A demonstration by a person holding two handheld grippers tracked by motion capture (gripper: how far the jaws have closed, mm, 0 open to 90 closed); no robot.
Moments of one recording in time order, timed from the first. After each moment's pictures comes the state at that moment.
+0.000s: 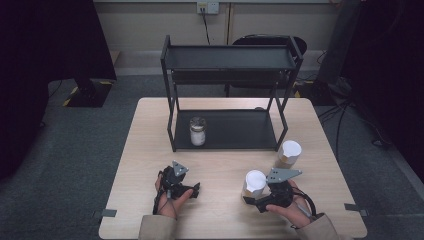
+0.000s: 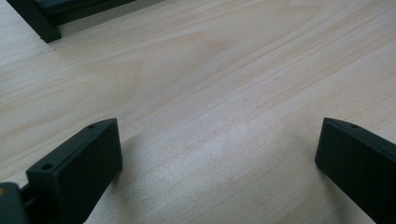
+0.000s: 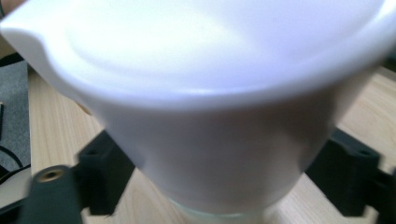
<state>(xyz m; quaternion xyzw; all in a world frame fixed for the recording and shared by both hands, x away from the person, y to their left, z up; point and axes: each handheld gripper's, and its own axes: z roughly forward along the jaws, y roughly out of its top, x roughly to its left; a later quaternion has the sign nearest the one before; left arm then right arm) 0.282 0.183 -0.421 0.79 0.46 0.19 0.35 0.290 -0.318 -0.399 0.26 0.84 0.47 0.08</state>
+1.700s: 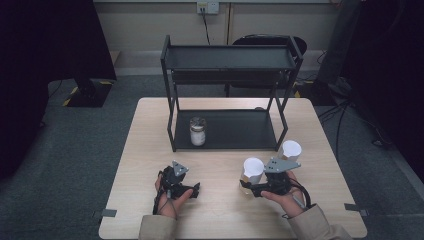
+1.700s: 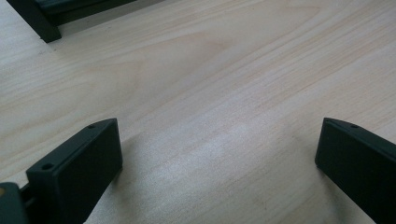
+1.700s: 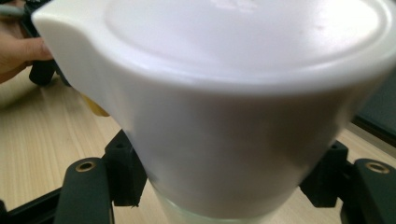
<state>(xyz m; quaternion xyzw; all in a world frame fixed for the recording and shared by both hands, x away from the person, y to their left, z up) 0.282 0.183 -0.421 0.79 0.46 0.19 0.35 0.295 -0.304 -0.390 0.27 0.82 0.49 0.13</state>
